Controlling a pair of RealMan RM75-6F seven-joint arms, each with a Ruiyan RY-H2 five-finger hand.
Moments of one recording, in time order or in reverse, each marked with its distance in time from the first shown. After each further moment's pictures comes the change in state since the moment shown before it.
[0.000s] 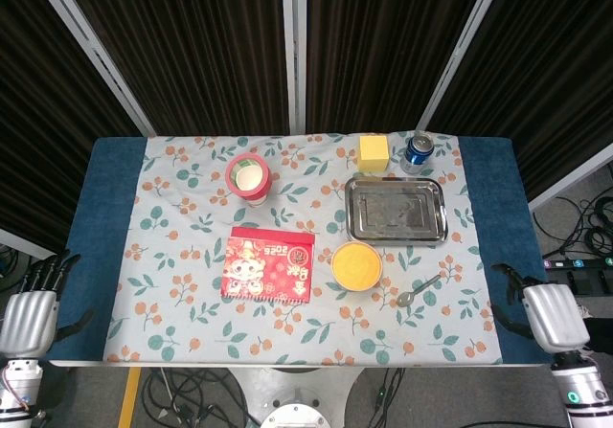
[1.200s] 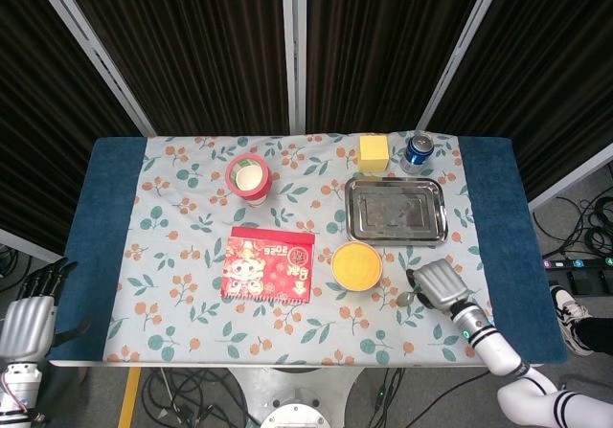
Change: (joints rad) left arm 0.008 -0.014 0.011 0.029 -0.038 -0.034 -0.047; right arm 0.345 -0.382 0.002 0.372 0.118 -0.507 -0.220
